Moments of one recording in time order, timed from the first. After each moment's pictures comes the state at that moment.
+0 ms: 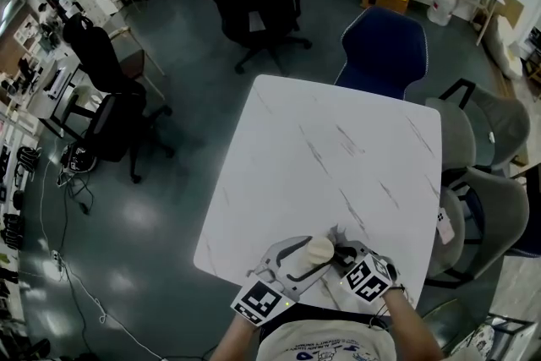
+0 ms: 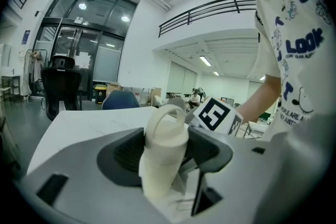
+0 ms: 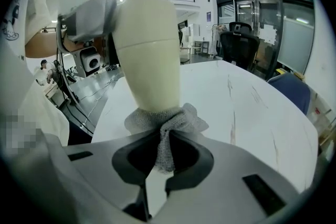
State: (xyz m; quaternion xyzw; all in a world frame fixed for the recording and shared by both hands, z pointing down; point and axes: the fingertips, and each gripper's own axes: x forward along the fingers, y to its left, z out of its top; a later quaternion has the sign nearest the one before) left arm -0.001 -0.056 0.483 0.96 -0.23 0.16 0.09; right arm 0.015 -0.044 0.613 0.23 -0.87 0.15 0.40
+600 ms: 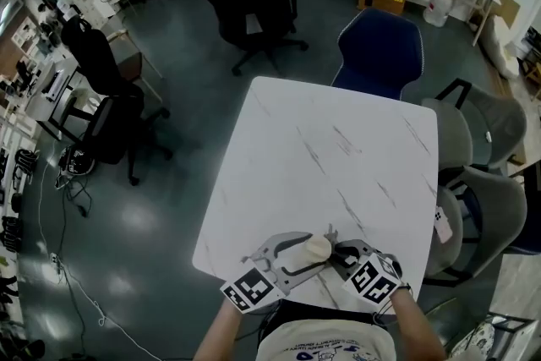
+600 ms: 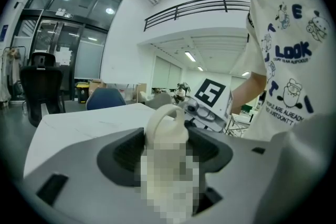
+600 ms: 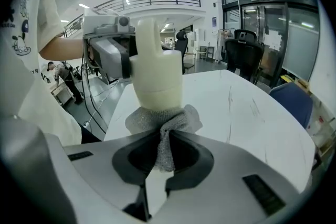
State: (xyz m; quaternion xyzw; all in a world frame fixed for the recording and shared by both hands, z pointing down) left arm 0.001 -0.053 0.487 0.97 -0.13 0.19 0.07; right arm 0.016 -0.043 0.573 0.21 -0.89 0.13 0.38
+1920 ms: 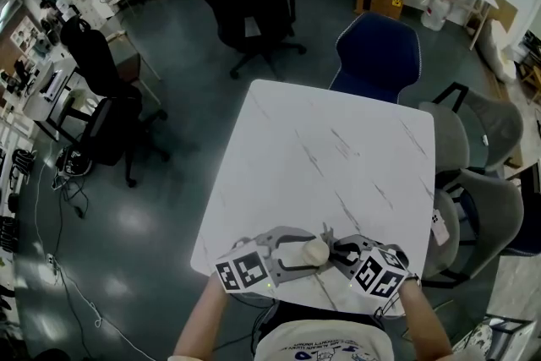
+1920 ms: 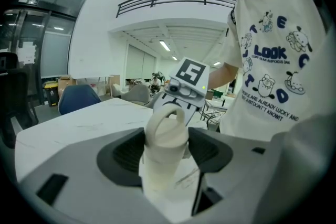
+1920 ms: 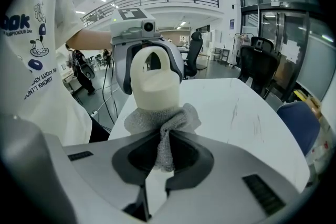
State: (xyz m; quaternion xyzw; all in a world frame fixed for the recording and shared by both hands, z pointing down) left arm 0.000 -0.044 0.488 0.97 0.03 0.24 0.03; right arm 0.015 -0.047 0.547 0.14 -0.90 0.08 0.41
